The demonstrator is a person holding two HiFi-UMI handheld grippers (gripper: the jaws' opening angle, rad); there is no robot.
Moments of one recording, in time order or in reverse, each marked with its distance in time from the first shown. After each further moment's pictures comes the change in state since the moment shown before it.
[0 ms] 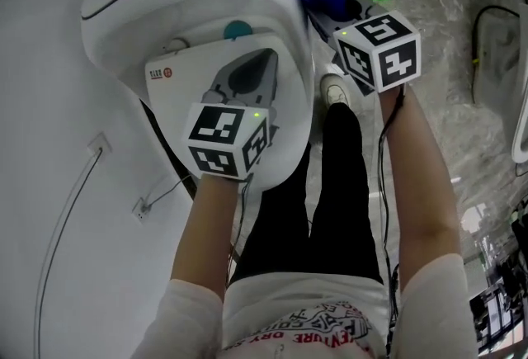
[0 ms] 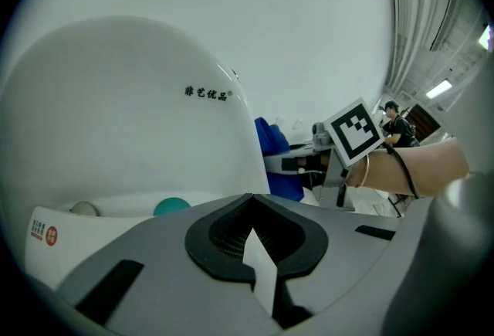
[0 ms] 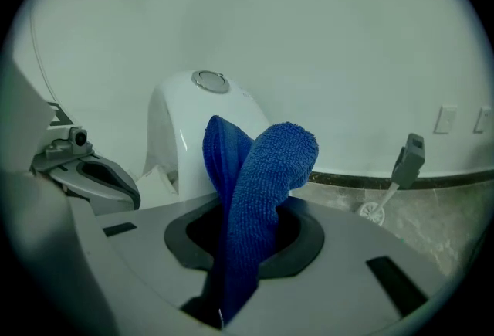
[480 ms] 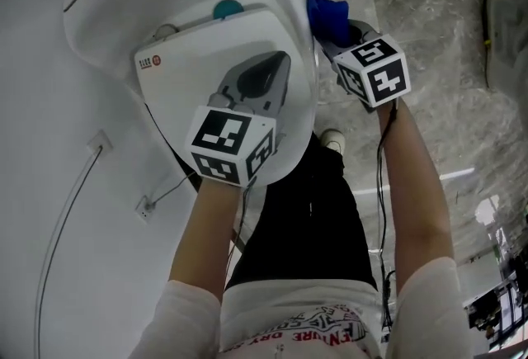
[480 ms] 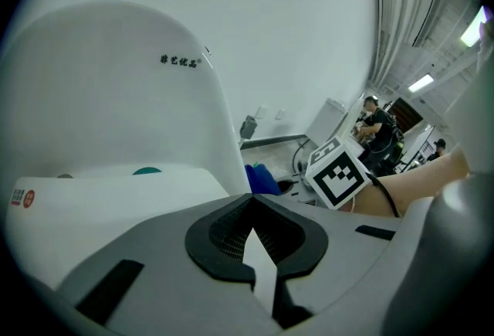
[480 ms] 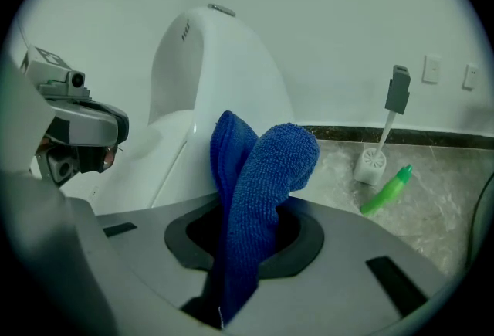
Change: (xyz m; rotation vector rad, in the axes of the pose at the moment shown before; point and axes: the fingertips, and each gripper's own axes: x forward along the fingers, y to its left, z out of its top) left arm -0.003 -0.035 -0.052 0.067 0.027 -0.102; right arm 0.000 0.029 -0.141 0.066 0.143 -0.014
